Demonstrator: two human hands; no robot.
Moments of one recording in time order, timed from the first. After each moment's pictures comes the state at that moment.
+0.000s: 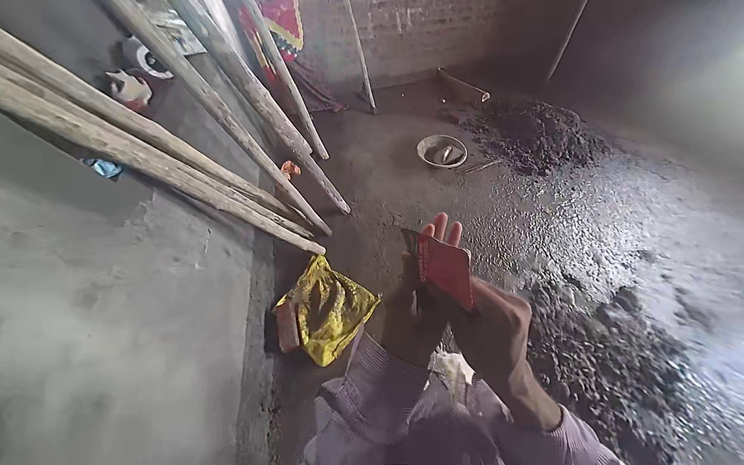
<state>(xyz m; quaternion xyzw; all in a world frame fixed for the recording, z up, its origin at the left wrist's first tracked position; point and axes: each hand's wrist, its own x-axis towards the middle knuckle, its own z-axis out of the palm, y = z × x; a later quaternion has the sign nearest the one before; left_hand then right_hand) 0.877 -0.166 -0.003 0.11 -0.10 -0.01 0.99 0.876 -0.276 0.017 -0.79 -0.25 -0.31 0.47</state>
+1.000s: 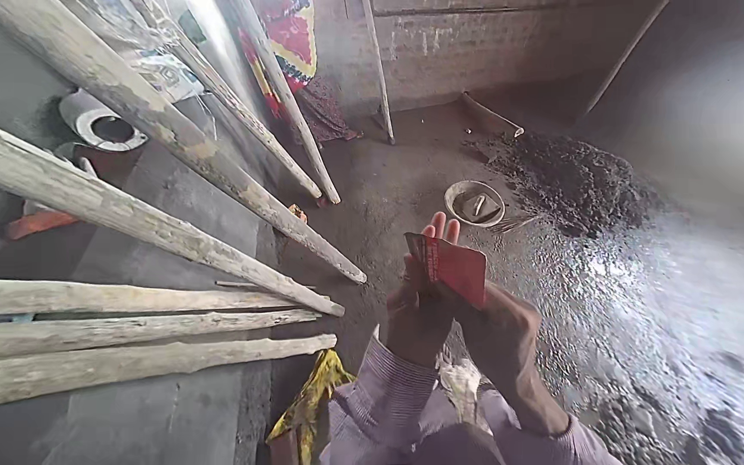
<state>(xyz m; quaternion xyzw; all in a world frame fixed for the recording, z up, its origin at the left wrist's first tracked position) 1.370 0.105 0.014 0.06 -0.10 0.01 0.99 1.368 -0.004 0.033 -0.79 -0.26 -0.29 0.47</state>
